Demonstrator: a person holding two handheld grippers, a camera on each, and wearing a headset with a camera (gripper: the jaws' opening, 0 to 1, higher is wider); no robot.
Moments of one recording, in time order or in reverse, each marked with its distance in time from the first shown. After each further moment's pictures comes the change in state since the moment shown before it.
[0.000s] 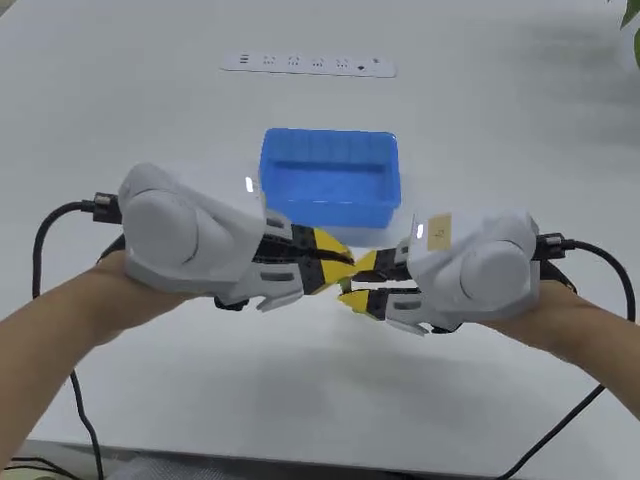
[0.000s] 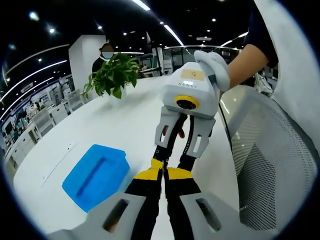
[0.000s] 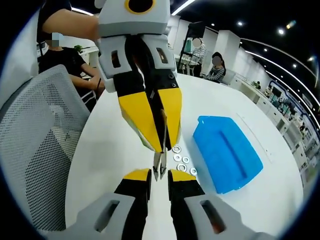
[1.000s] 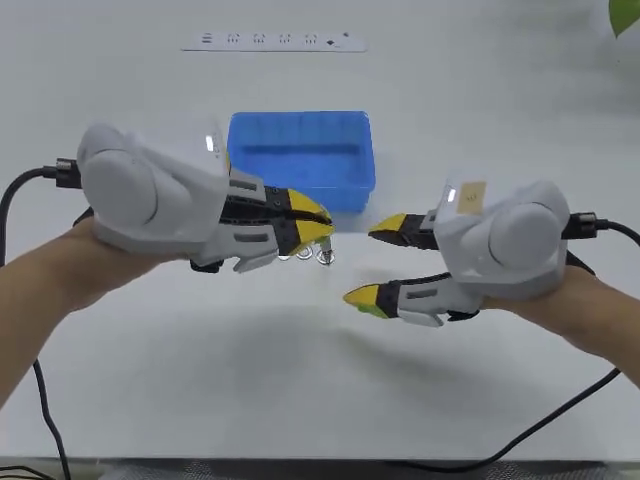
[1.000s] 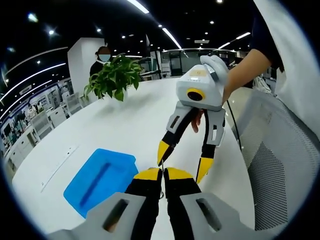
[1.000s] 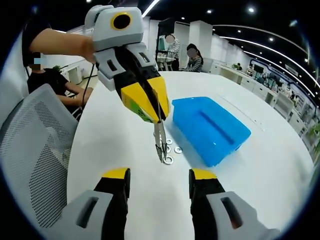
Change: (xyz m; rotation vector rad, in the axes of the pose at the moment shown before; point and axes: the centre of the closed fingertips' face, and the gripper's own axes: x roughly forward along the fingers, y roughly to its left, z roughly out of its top) left arm 0.018 0.026 0.000 0.006 -0.030 -0.014; right arm -0.020 -0.021 -0.032 0.228 -0.015 -0.085
